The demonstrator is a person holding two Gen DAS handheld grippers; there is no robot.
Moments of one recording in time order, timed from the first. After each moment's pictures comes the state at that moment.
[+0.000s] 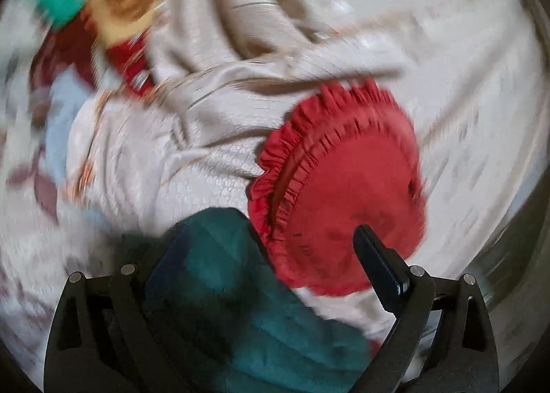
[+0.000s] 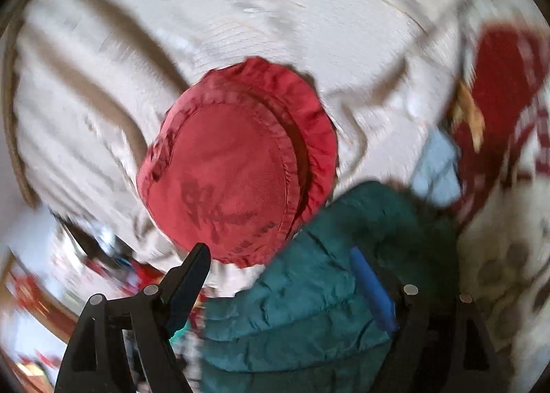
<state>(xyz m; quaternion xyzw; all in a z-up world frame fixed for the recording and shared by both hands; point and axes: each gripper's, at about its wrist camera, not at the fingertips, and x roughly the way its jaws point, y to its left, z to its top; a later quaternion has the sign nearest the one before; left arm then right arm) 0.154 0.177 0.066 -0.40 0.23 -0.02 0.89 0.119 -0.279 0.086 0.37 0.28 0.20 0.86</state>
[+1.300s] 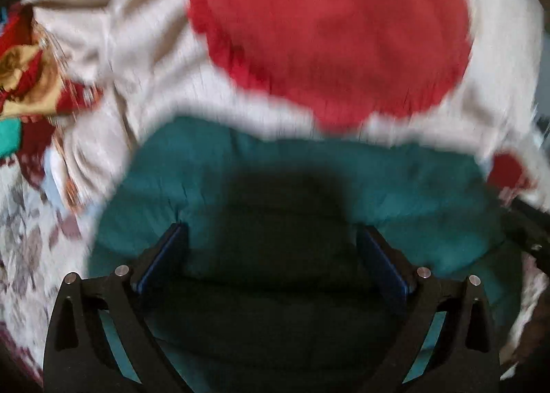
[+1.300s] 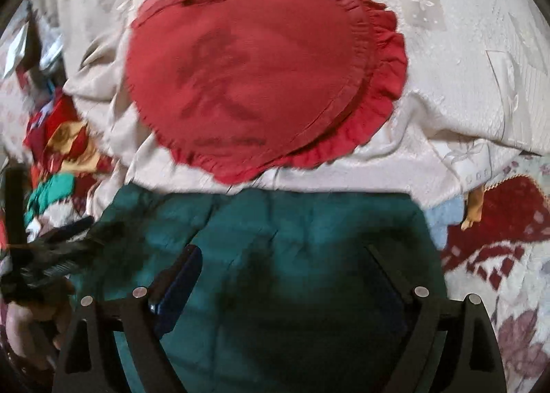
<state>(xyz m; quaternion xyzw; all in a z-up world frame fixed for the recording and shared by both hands) 0.181 0.031 0.000 -0.03 0.46 0.01 0.89 0.113 -0.153 0.089 0.00 0.38 0.16 0.91</state>
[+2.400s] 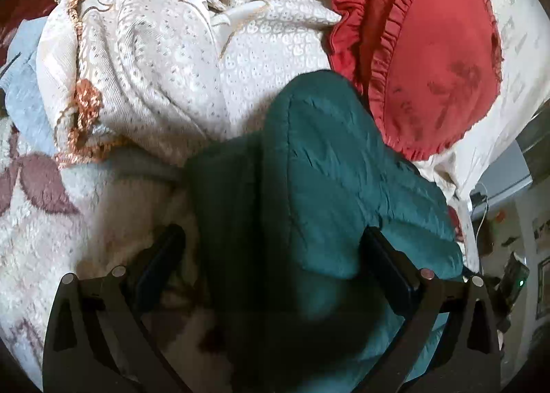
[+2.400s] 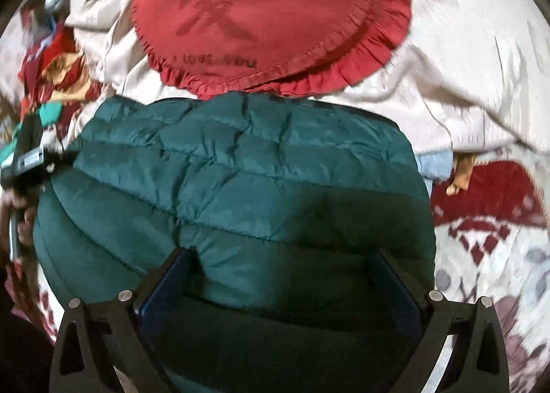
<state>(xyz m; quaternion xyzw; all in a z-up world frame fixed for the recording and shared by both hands) 0.196 0.202 -0.054 -0.29 0.46 -0.11 0.83 0.096 -0.172 0.049 -0.10 0.44 0.15 0.88</state>
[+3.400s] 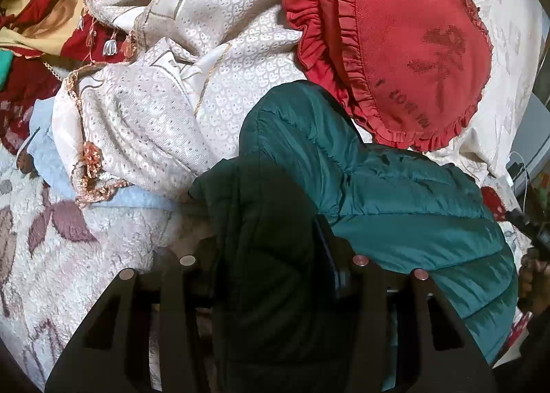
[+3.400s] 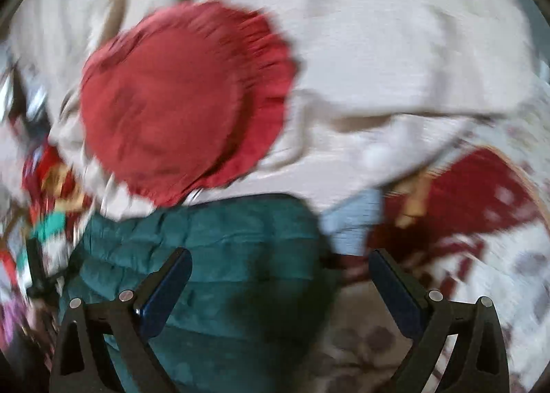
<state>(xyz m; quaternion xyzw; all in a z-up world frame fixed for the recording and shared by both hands) 0.178 0.161 -0.038 -0.16 0.40 -0.06 0.90 0.143 -0.286 0.084 0.05 0.36 0.15 0.92</state>
